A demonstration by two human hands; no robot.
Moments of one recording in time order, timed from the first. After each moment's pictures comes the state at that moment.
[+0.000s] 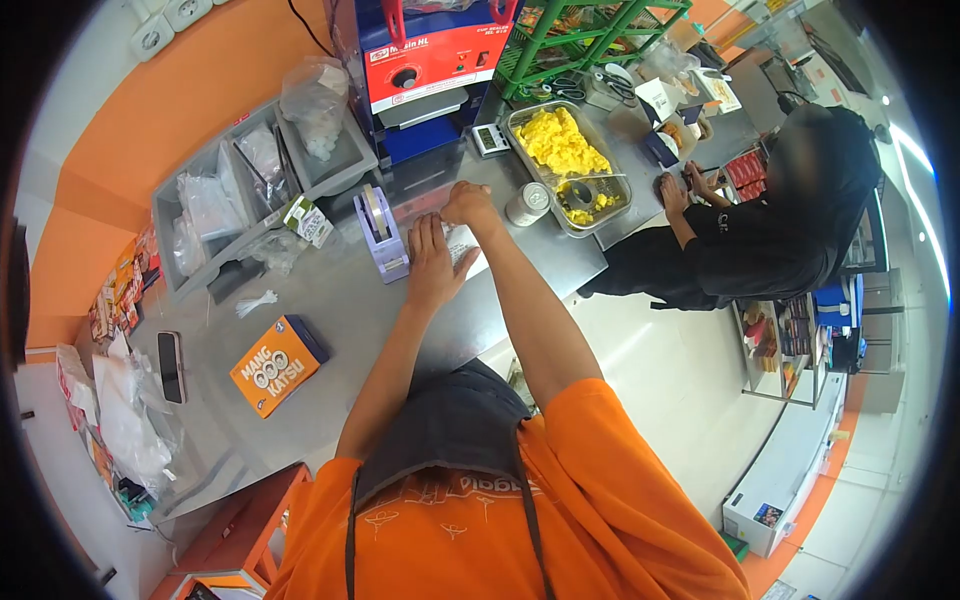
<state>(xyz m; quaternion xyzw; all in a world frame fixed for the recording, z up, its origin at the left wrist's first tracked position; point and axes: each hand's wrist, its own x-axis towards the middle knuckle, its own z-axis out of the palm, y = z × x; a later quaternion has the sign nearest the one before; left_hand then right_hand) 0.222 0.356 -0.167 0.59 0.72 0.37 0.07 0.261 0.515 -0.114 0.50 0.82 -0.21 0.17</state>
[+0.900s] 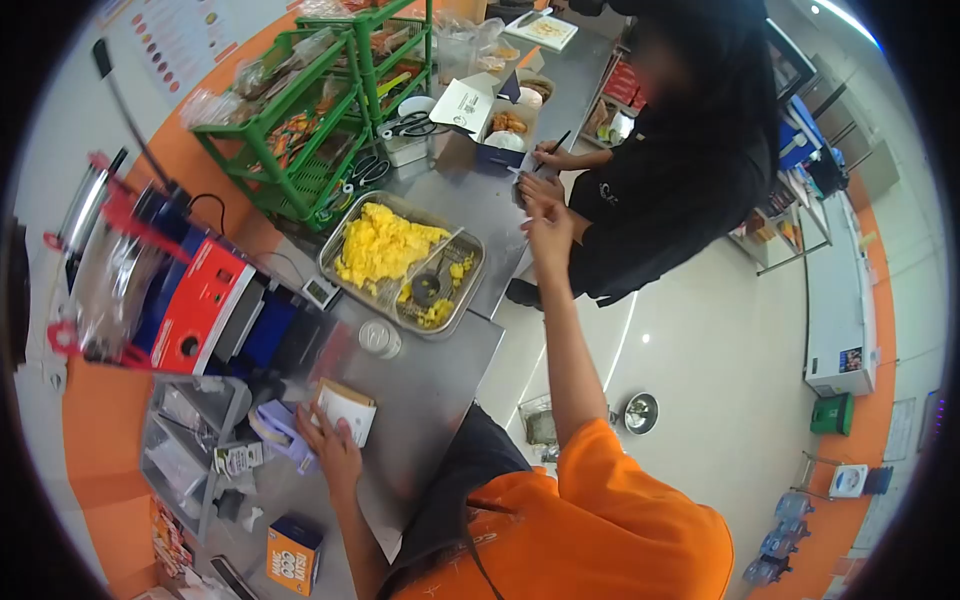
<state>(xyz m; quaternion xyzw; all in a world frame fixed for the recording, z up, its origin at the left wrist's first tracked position) 0.231 0.360 -0.131 0.60 0.76 0.19 0.13 0.634 0.634 -0.092 0.58 0.36 -0.33 -0.65</state>
